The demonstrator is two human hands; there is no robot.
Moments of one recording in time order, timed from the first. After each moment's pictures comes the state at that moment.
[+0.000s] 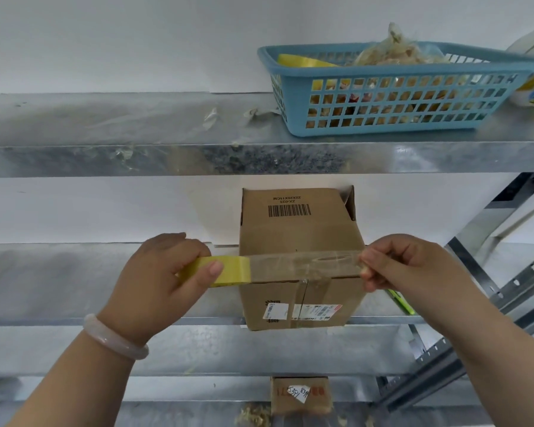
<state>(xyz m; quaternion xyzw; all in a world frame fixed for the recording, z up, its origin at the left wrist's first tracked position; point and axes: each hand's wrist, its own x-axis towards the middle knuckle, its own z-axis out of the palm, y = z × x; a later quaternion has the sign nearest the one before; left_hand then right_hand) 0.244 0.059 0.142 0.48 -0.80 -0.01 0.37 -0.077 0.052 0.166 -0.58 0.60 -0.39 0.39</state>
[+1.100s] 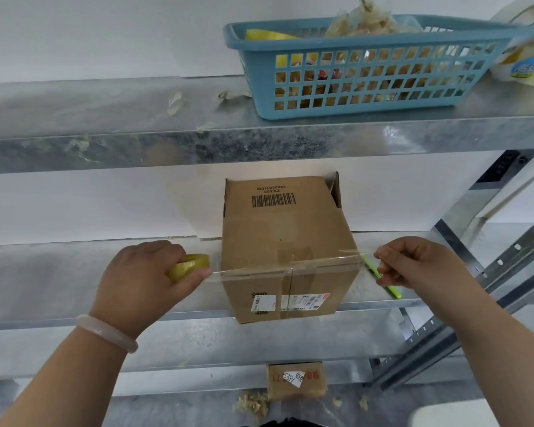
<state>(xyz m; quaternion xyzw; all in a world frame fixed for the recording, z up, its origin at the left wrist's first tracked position) 0.252 0.037 0.099 0.56 -0.78 0.13 0.25 -0.135 0.032 0.114 -0.51 0.66 -0.38 0.40</state>
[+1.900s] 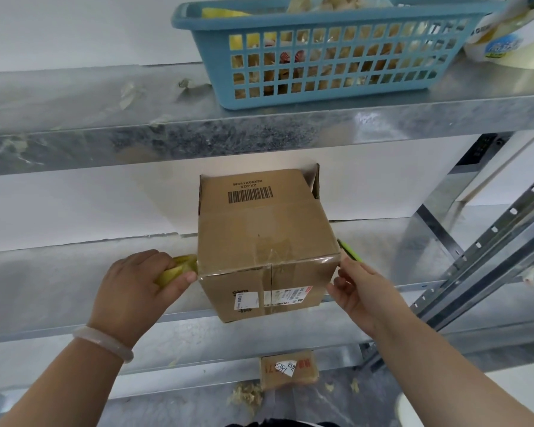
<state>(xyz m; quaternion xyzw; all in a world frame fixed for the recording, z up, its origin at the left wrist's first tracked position) 0.237 0.025 0.067 0.58 -0.77 0.06 0.28 -0.100 0.027 0.048 -0.16 0.50 -0.55 0.65</state>
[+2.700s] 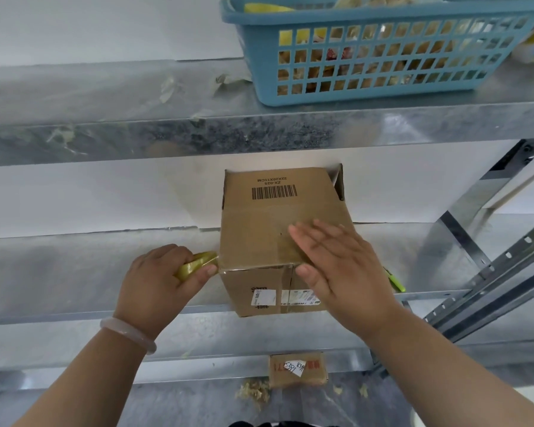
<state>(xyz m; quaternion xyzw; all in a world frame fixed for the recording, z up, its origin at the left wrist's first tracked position) 0.240 0.031 0.067 0.60 -0.74 0.03 0.30 -0.053 0.027 0.080 -0.83 0.49 -0.27 -0.04</state>
